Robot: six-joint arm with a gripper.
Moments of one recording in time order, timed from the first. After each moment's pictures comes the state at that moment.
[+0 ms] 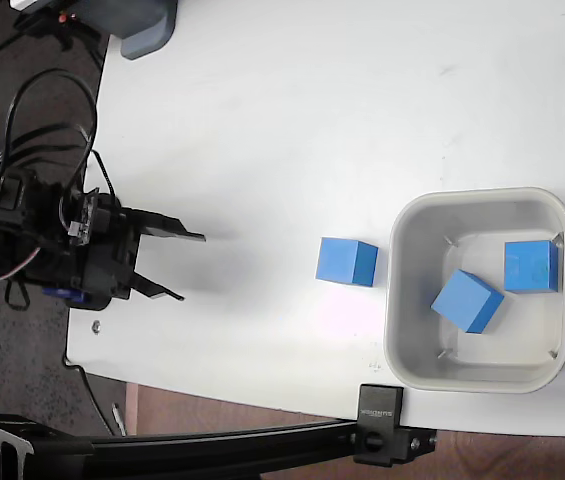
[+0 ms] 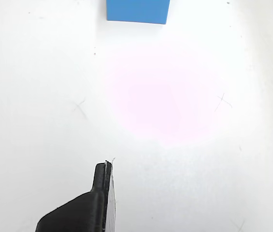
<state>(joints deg) -3.8 173.6 173.1 44.9 10.4 6.7</state>
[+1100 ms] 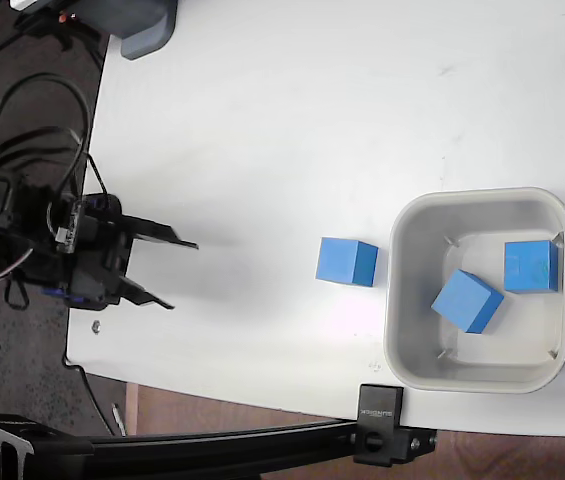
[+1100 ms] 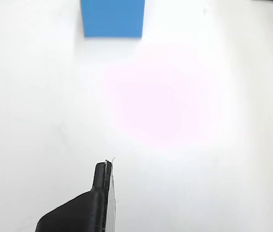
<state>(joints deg) -1.9 169.4 167.9 44.6 12.0 7.3</state>
